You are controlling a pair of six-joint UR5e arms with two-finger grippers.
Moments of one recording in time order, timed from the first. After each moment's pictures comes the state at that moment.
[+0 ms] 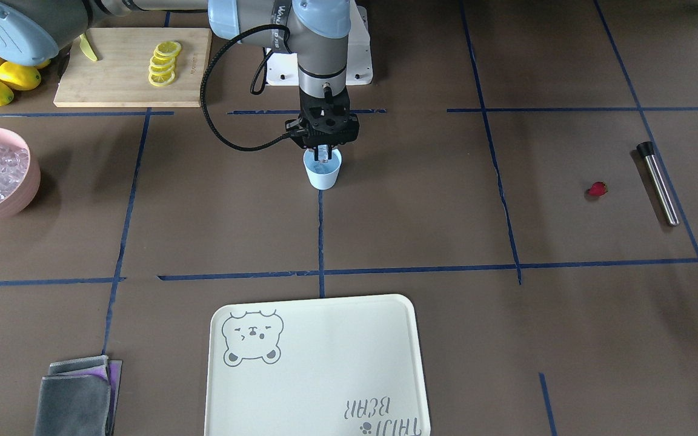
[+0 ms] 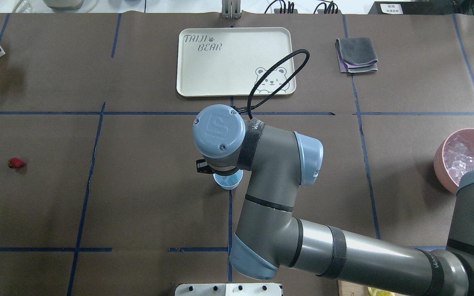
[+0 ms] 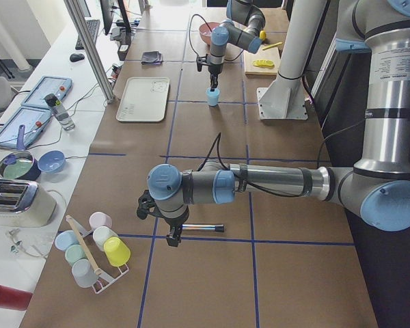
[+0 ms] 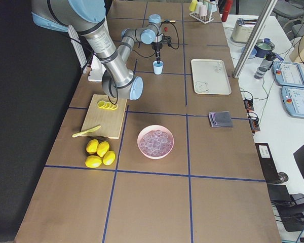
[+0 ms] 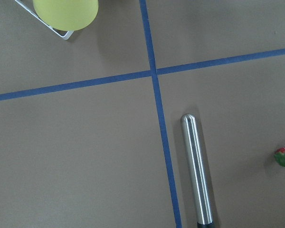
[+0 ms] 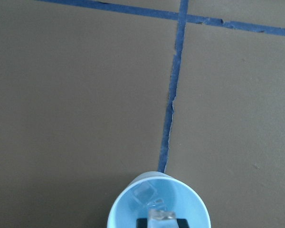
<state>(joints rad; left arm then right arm) -1.60 -1.55 -1.64 -1.46 -2.39 0.23 0.40 -0.72 1.64 -1.75 1.74 1.15</state>
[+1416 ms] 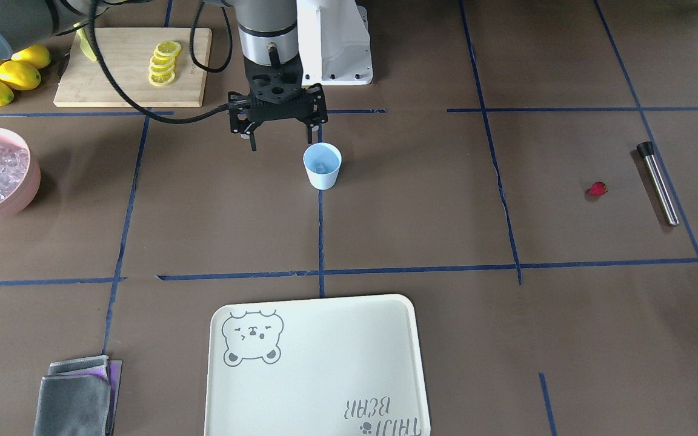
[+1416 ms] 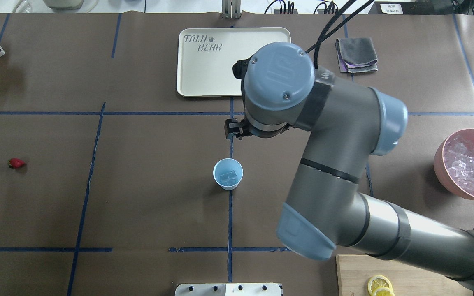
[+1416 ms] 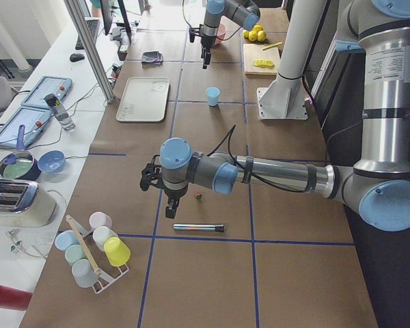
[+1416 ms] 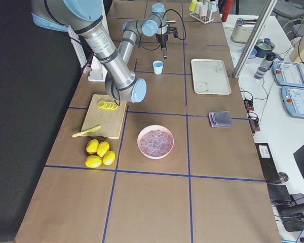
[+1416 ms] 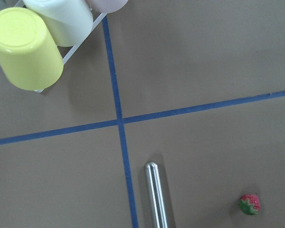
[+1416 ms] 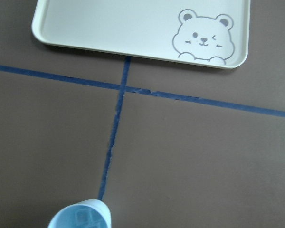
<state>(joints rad) -1.43 -1.48 -1.75 -1.85 -2.38 -0.23 0.56 -0.81 1.93 -1.93 1.76 1.01</state>
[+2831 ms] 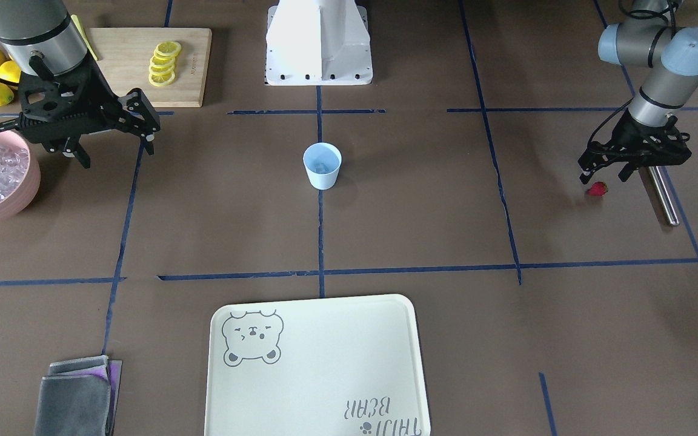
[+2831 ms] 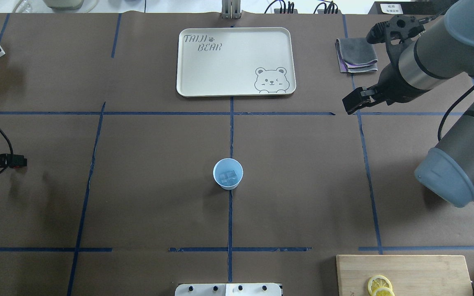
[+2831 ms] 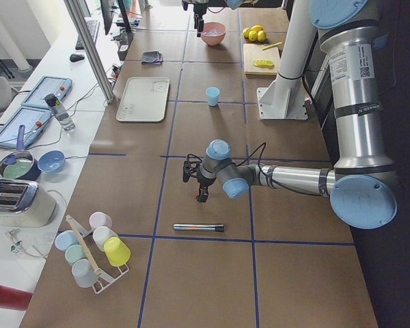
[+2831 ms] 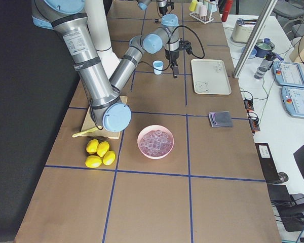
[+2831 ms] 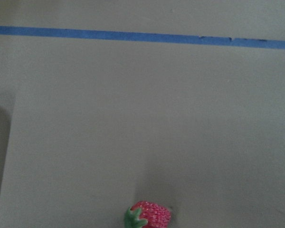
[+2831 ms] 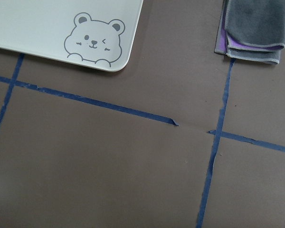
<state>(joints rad) -0.83 -1.38 -1.68 -2.43 -1.91 -1.04 0.88 -1.20 2.11 -1.78 2.02 0.70</state>
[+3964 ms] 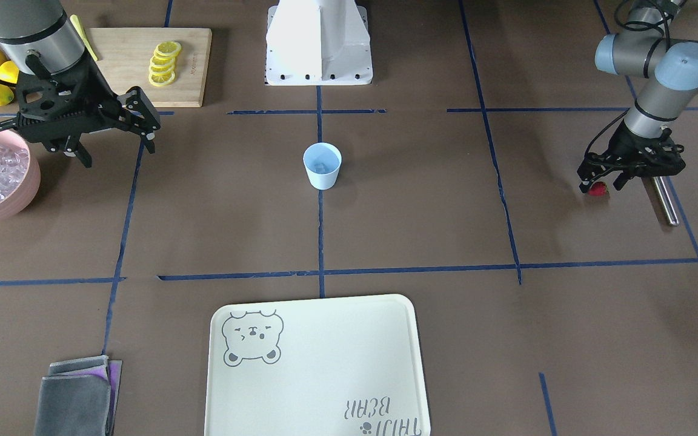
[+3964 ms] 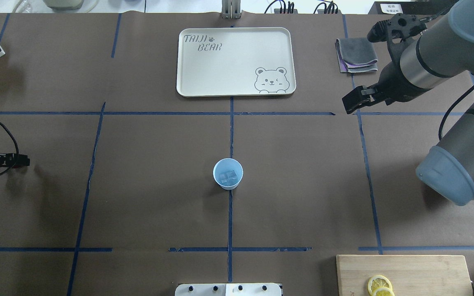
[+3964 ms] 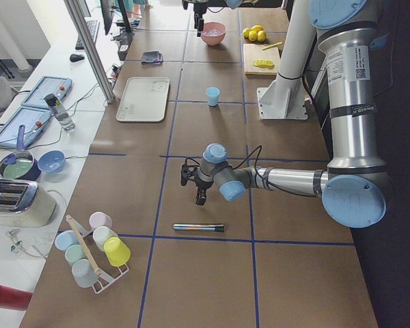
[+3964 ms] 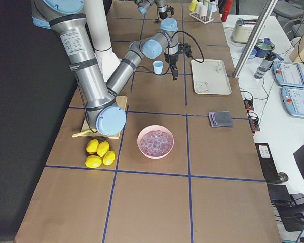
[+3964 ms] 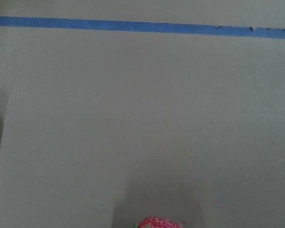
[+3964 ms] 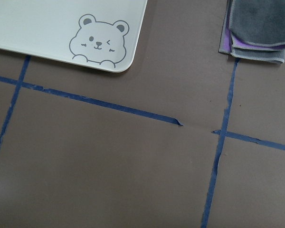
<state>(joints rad) -0.83 -1.41 -1.63 -2.43 -1.91 -1.04 0.88 -1.19 2.11 -1.77 2.04 0.71</state>
